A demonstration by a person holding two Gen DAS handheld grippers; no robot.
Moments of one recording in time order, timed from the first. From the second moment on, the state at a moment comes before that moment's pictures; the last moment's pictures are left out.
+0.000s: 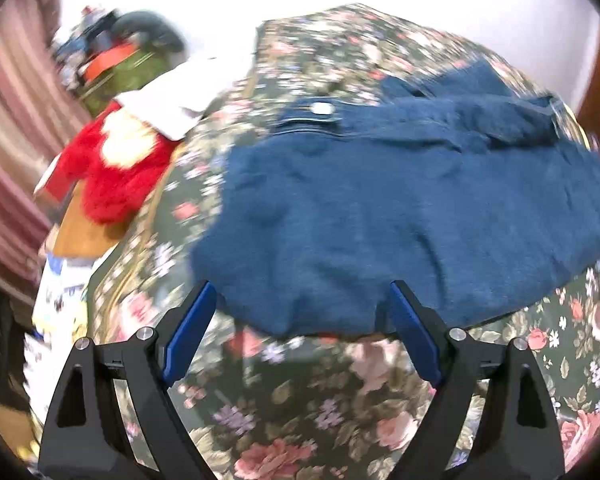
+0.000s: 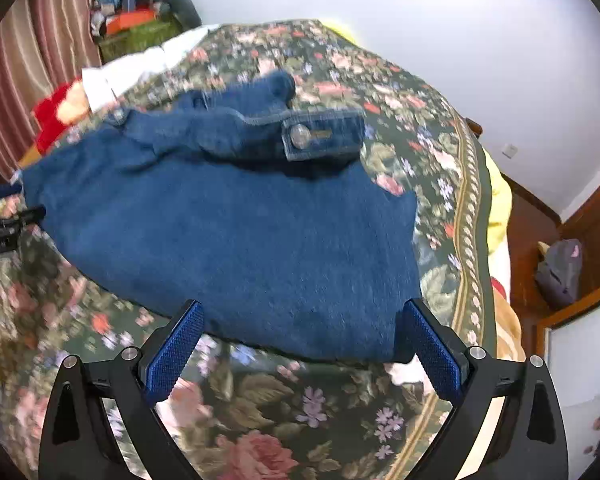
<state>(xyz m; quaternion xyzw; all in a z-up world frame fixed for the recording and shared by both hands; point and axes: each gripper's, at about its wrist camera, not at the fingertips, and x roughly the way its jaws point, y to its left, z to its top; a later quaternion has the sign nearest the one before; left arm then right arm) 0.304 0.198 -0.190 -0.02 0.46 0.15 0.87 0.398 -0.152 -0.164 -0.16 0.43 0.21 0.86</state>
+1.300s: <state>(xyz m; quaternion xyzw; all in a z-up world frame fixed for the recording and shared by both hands) 0.333 0.248 -0.257 -0.45 0.39 0.10 0.80 0.437 -0.126 -0.195 -0.11 0.48 0.21 0.84</state>
